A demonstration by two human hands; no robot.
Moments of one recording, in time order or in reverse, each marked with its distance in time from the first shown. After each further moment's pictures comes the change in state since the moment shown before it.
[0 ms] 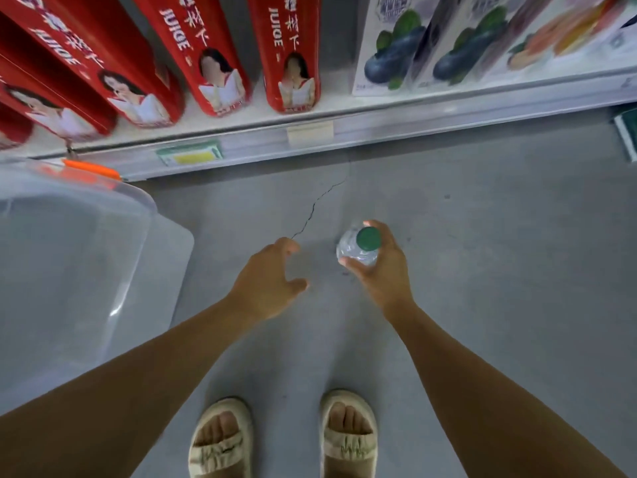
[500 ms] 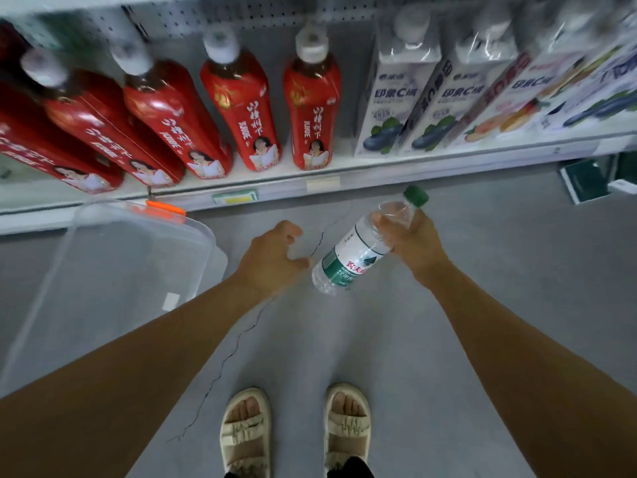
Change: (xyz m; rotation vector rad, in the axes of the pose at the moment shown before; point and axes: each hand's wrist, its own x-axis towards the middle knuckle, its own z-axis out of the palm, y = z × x) left_hand -0.072 0.072 -0.117 -0.144 0.086 -0.009; right_hand 0.002 -0.145 -0.108 0.229 -0.053 0.165
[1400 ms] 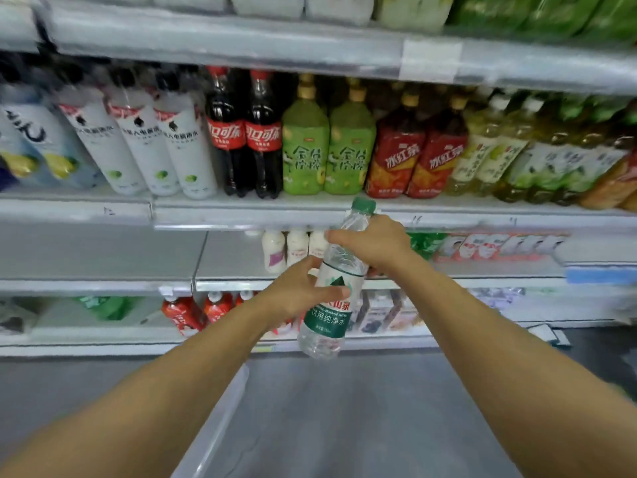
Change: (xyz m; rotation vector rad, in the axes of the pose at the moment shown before) left_hand -0.302 0.315 -0.276 -0.538 -0.012 0.269; right_hand -0.287 -0.509 -0.148 -0.488 0.012 -0.372
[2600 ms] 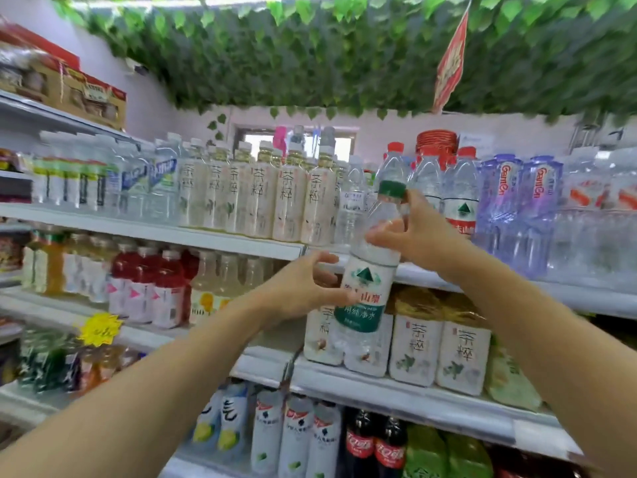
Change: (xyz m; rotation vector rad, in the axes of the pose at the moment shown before) left_hand -0.228 0.322 -0.259 0.352 0.485 0.597; right_hand -0.134 -0.421 -0.184 0.191 0.160 -0.977
